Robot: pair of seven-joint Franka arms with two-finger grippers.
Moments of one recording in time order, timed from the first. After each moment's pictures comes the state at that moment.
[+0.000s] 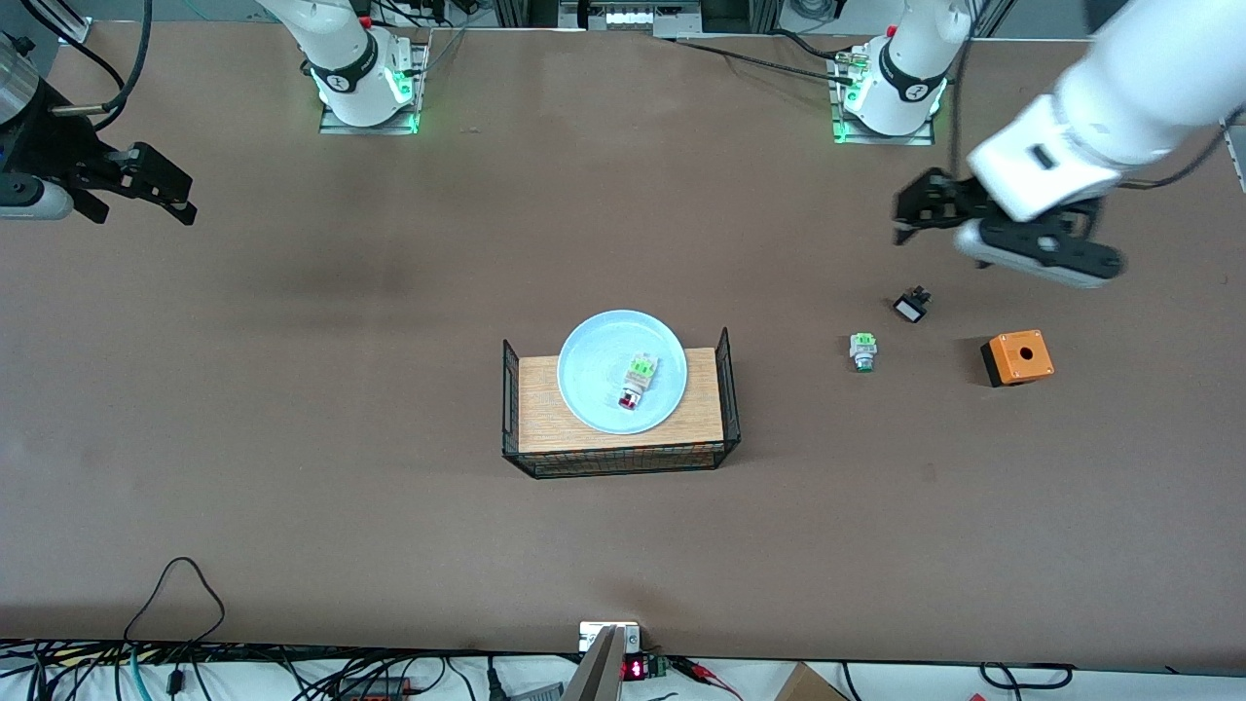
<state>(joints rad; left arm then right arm) -0.09 0.13 -0.25 -1.46 -0.10 1.61 -0.11 0.01 -0.09 0.06 -1.67 -0.01 1.63 0.08</state>
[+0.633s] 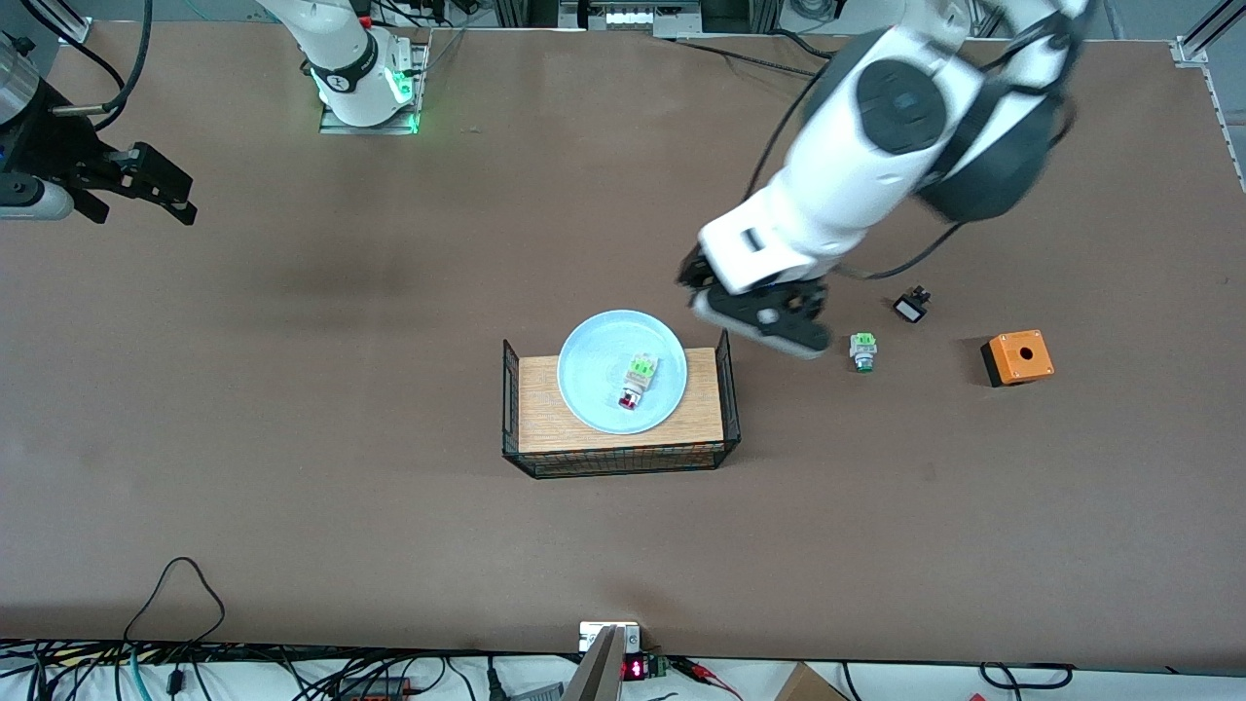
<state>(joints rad) -0.36 0.45 -0.25 -1.32 -0.05 1.93 -0.25 0.01 -0.09 0.06 -1.67 -0.01 1.63 0.08</state>
